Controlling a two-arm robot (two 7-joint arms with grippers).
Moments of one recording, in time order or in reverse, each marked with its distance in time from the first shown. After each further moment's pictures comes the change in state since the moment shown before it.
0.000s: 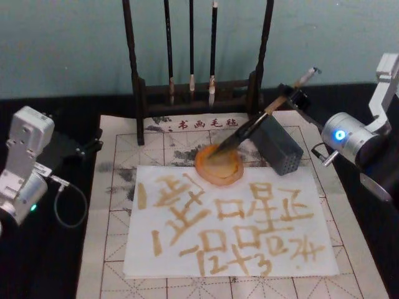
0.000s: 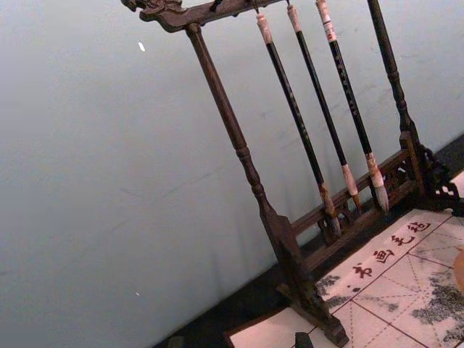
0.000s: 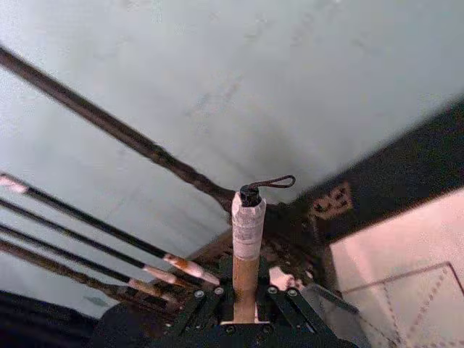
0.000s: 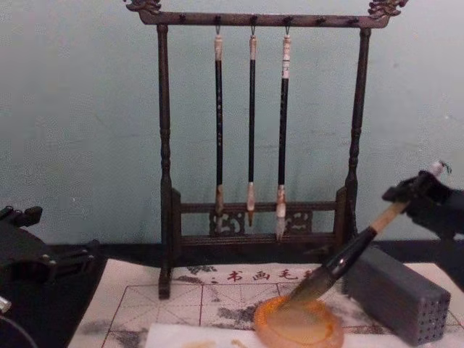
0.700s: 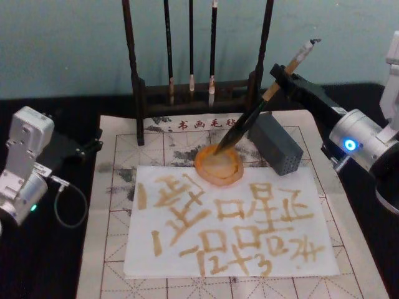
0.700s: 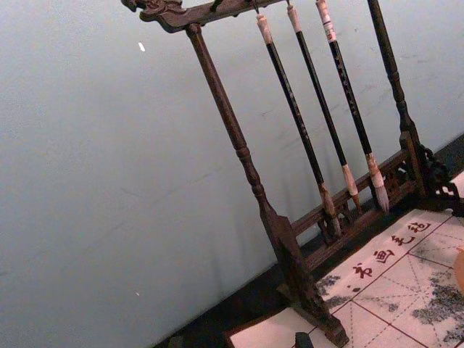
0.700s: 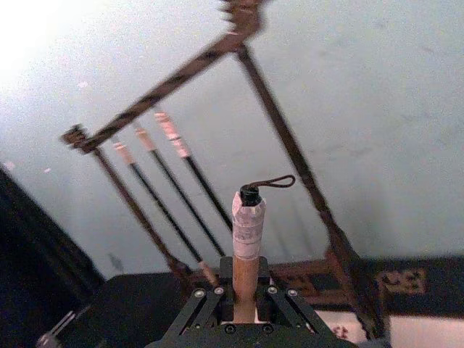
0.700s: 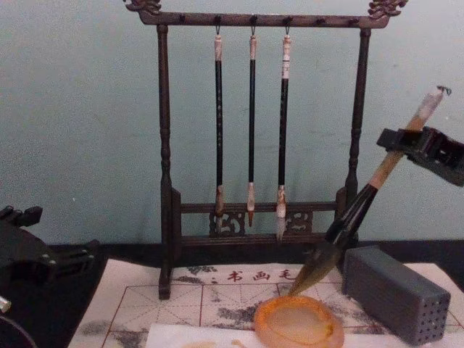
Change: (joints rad) left arm 0.000 0.000 0.000 0.000 0.000 0.000 0.000; right arm -0.089 0.147 -0.097 -0.213 -0.208 -0.218 0.217
